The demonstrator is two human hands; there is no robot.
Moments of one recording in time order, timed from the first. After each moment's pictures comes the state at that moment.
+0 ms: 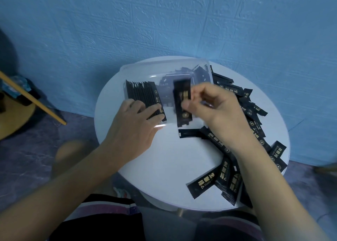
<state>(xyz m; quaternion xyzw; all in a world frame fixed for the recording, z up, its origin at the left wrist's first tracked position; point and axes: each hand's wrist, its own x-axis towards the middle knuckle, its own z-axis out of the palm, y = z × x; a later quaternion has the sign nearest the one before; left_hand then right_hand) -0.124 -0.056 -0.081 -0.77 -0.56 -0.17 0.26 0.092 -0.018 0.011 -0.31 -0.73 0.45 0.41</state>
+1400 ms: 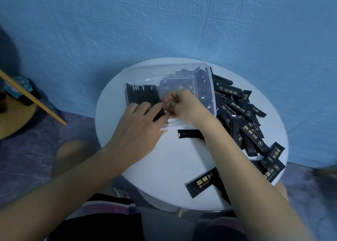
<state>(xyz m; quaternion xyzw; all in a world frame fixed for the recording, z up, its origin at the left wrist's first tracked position) -0.109 -0.058 -0.070 -0.77 -0.58 -0.08 0.25 0.035 0.070 -0.053 -0.46 -0.76 0.40 0.21</state>
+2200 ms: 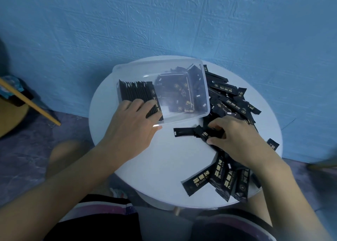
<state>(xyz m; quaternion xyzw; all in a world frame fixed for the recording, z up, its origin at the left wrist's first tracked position) -0.116 -0.054 -0.072 -0.77 -0.58 -0.12 0.24 0.166 -0.015 -0.025 -0.56 -0.82 0.12 0.05</state>
